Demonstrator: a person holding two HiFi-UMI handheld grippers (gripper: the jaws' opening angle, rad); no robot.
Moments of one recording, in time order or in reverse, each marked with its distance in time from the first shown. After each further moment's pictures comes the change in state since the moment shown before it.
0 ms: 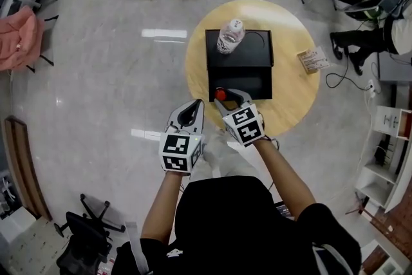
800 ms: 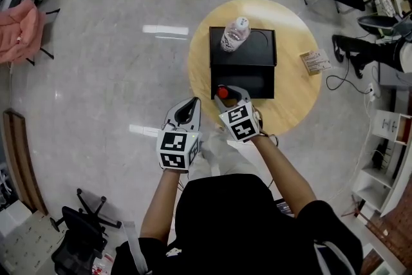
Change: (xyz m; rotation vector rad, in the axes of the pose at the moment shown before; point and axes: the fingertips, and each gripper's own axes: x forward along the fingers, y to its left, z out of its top) left arm -0.006 0.016 -0.008 -0.017 0.003 0.042; right arm 0.019 -0.004 -0.008 -0.117 0.030 -0.060
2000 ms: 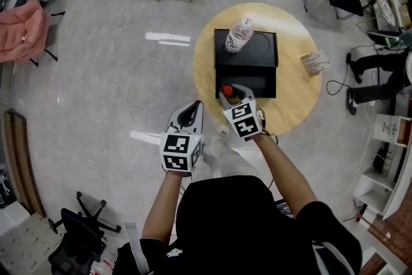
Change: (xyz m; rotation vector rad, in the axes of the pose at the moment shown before) left arm -0.029 -0.004 -0.001 0.006 -0.032 0.002; right arm -0.016 0.002 0.016 0.009 -0.029 -0.064
